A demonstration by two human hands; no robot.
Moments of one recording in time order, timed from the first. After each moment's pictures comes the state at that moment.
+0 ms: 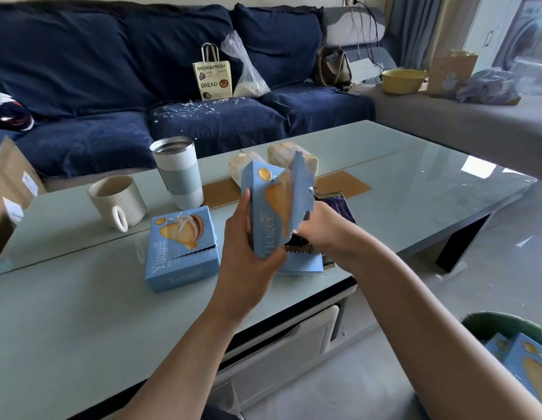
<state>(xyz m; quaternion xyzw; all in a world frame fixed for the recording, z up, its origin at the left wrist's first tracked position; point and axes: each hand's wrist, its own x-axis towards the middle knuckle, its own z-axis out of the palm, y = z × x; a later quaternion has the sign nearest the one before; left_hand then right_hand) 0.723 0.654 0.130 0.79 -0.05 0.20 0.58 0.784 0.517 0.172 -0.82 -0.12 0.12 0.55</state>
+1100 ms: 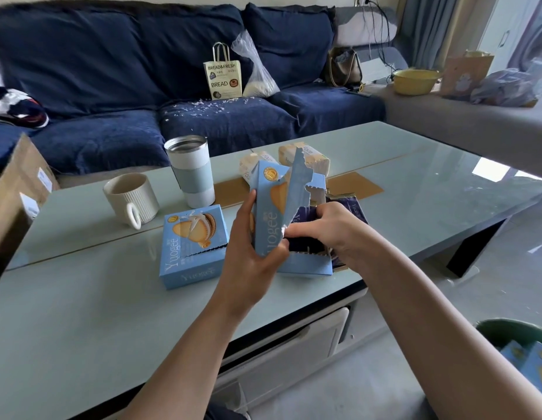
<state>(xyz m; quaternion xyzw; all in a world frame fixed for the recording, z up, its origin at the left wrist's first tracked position) 0.720 0.666 0.138 0.77 -0.07 0.21 0.60 0.785 0.526 0.173 -0.81 -0.06 0.13 0.57</state>
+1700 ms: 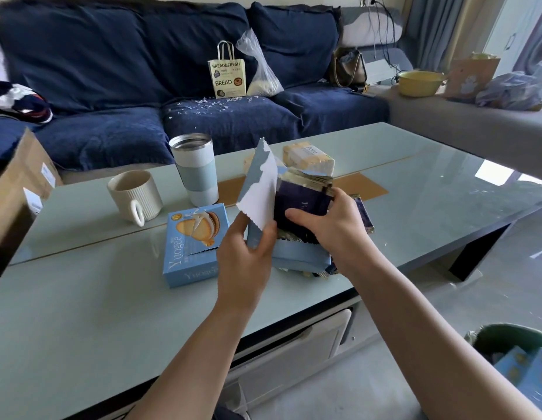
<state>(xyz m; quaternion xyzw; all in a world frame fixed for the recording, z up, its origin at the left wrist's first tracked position) 0.727 0.670 0.133 0.78 0.06 0.27 0.57 0.781 0.538 0.167 -0.80 -0.01 -0.05 0.60</state>
